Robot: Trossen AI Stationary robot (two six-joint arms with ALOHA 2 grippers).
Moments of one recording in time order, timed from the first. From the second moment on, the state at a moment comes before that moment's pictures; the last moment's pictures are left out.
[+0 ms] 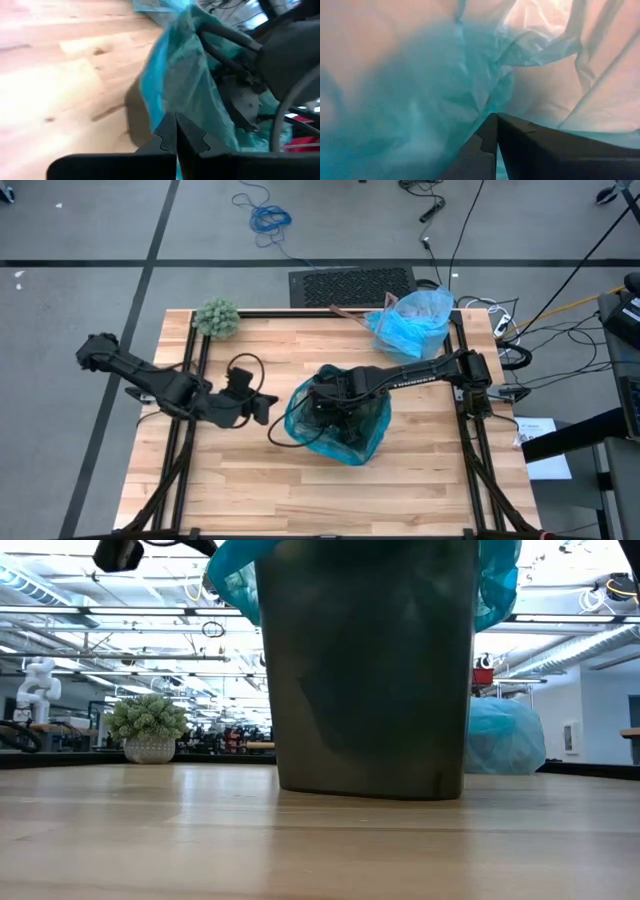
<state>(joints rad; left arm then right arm) -0.43 1.09 1.03 -0.68 -0.62 -1.32 0.10 1.98 1.72 -1.02 -0.10 -0.23</state>
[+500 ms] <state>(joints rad) -0.30 1.09 0.73 -0.18 -0.53 -1.24 0.10 1.98 1.72 -1.01 -0.11 -0.23</state>
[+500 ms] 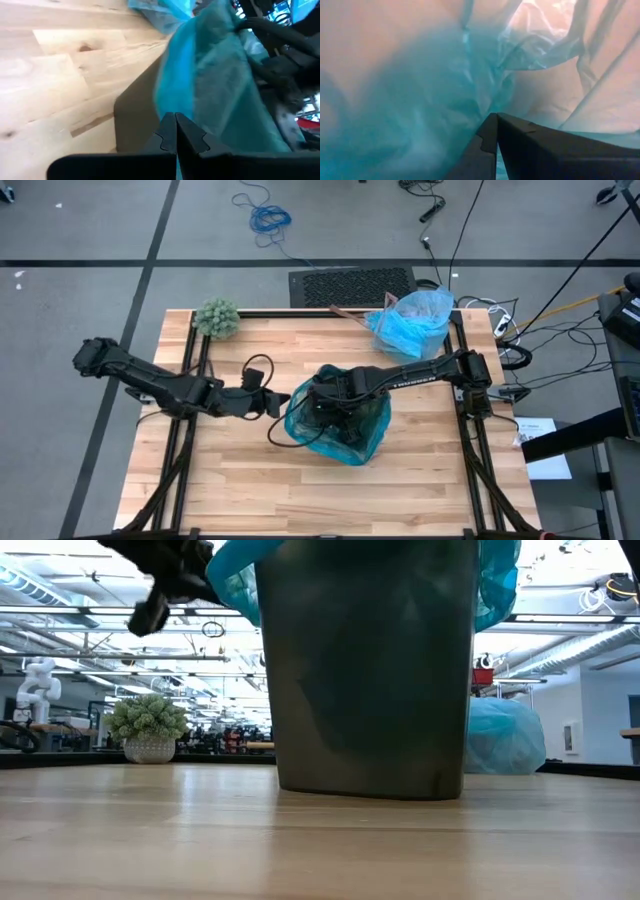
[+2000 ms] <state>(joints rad) -0.09 1.37 0.67 0.31 -0.15 -1.11 0.10 1.92 1.72 -1.04 -0.13 -0.18</state>
